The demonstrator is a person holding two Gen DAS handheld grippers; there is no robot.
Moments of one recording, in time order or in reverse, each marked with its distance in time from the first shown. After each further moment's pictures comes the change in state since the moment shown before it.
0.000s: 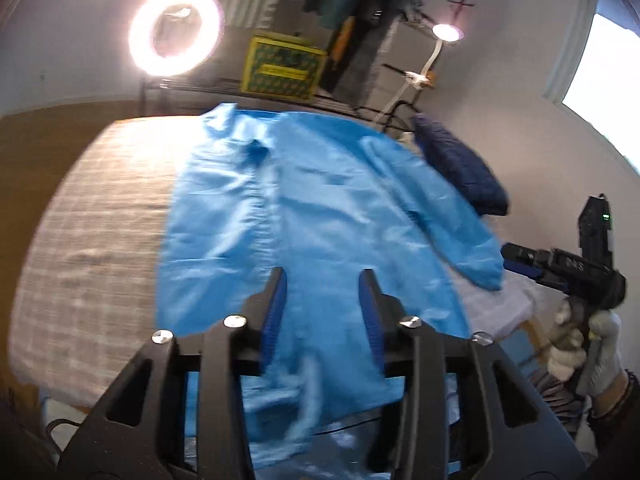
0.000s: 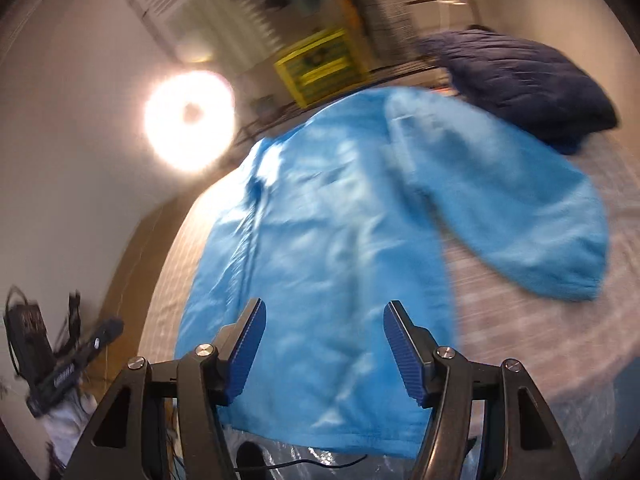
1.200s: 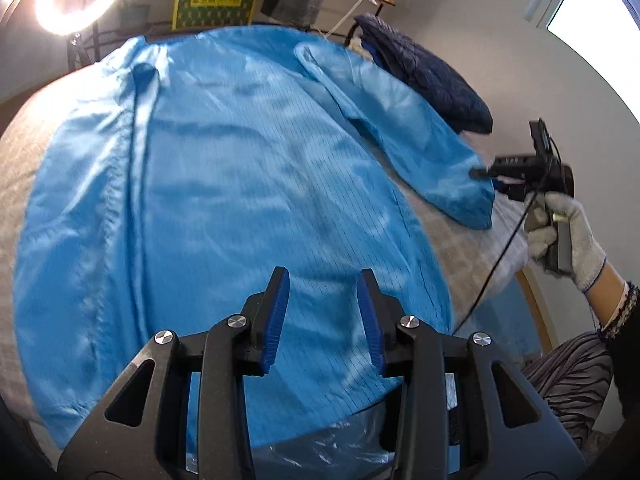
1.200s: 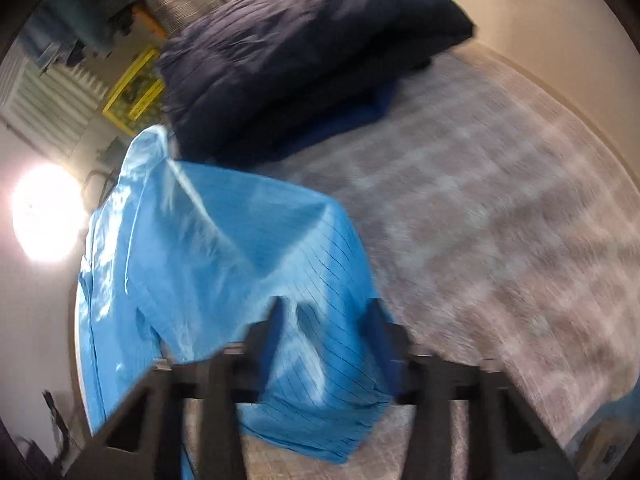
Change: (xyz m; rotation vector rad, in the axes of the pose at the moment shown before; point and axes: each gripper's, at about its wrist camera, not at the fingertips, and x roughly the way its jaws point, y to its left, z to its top) left arm 0.131 -0.082 -0.038 0.095 0.234 -0.059; right arm 0.040 -0.255 0.073 0.297 0.103 -0.270
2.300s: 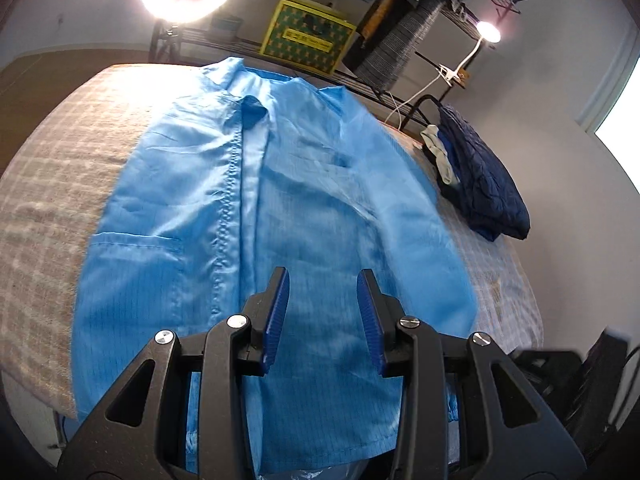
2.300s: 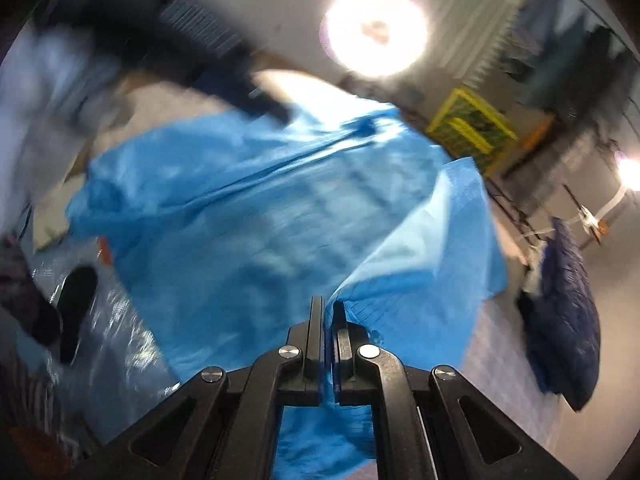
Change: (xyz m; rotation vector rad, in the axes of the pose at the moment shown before) left arm -0.052 0.085 0.021 -0.272 -0.173 0.079; right arm -0.041 0.284 -0.278 -1.376 -0.178 0.003
